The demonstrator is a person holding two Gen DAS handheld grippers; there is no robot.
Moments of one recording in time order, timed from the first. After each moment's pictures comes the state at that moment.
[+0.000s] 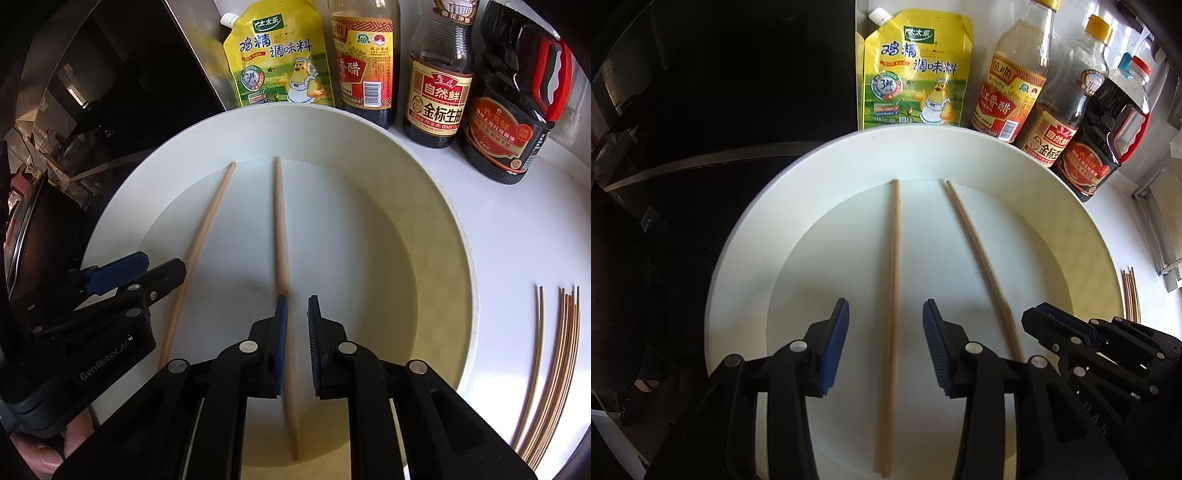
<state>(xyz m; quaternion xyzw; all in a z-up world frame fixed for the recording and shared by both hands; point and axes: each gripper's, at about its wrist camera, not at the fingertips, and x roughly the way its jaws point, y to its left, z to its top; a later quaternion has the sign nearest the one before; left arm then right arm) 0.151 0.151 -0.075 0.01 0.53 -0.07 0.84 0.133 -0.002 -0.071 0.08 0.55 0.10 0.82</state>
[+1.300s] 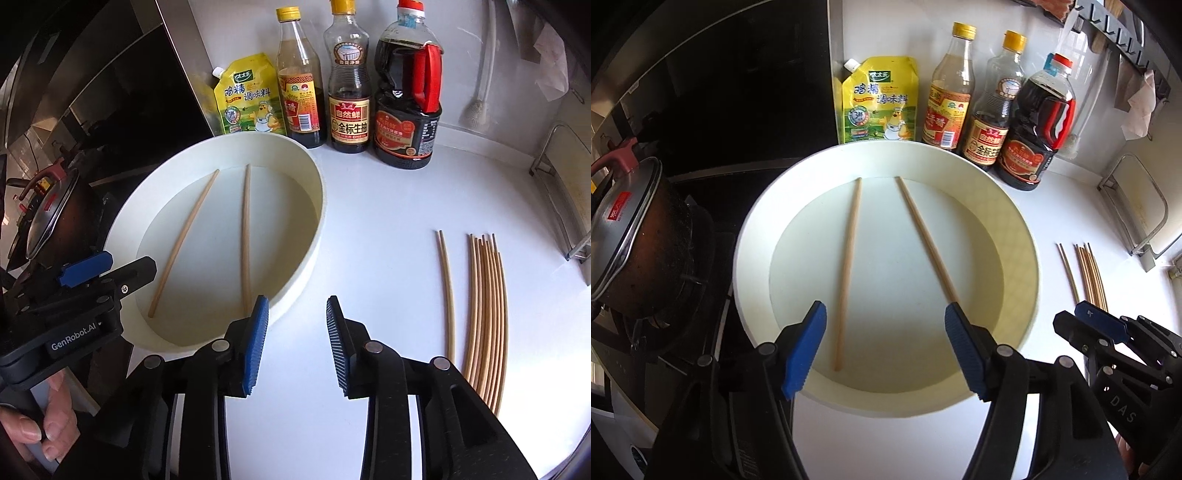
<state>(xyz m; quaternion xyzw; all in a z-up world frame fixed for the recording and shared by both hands) 0.049 0.119 -0.024 0.02 0.49 -0.07 0.87 0.017 -0.060 -0.018 0.07 0.50 0.06 0.86</state>
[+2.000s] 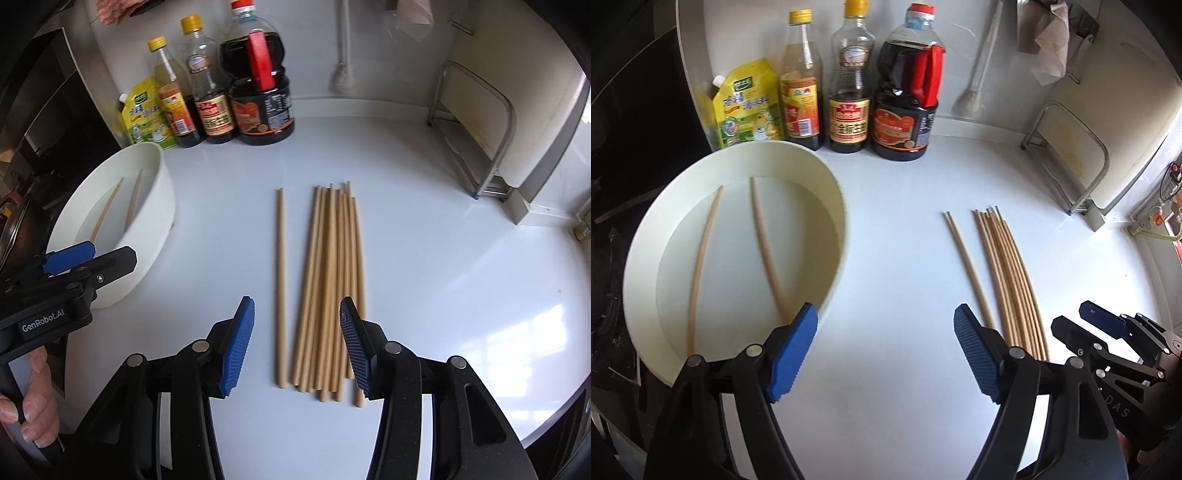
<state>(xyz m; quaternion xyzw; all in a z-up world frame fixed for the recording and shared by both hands) 0.017 -0.028 -0.031 0.04 0.49 -0.18 0.85 -0.057 -0.210 -0.028 0.09 0.50 -0.05 0.86</state>
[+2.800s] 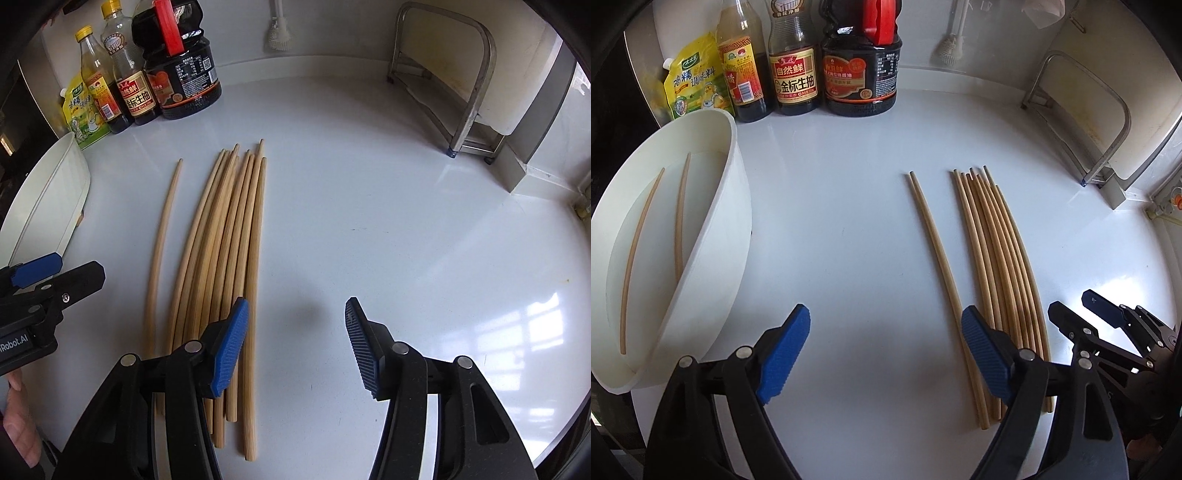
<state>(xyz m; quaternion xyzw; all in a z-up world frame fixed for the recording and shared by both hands) 0.026 -0.103 -0.097 0.06 0.53 -0.16 0.83 -0.039 -0.283 -0.105 0.09 0.53 -0.08 0.84</state>
